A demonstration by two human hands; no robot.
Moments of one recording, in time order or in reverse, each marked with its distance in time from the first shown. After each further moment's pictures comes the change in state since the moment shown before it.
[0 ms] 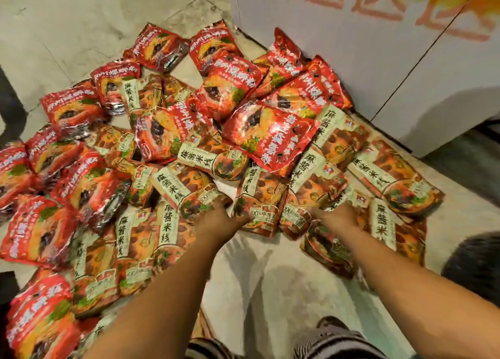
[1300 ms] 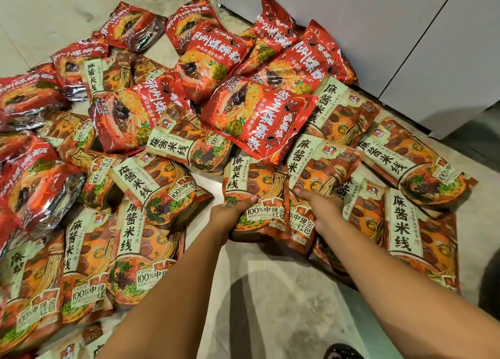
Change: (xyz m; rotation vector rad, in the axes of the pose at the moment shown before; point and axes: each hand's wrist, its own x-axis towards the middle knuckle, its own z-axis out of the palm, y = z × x) left_hand 0.076 0.024 0.101 -1.143 -0.197 -0.246; right_hand 0.087 0.018 0.072 0.862 0.060 0.059
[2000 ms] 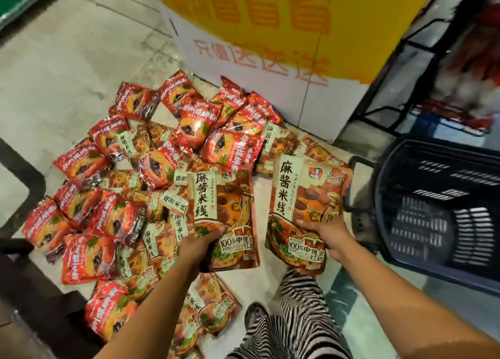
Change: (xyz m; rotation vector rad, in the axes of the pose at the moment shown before) left_hand -0.434 0.152 -0.079 0.153 0.001 -0.026; right_hand -0.391 -0.173 -0.211 0.000 -0.175 0.079
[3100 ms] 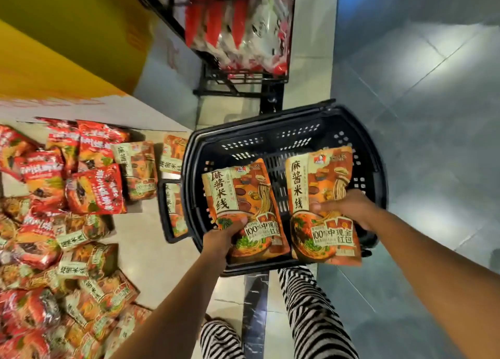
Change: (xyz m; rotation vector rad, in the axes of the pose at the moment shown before) left_hand -0.074 -0.046 0.518 0.317 -0.190 -0.229; right_hand 0.074 -0.038 -0.512 -0.029 0.074 0.245
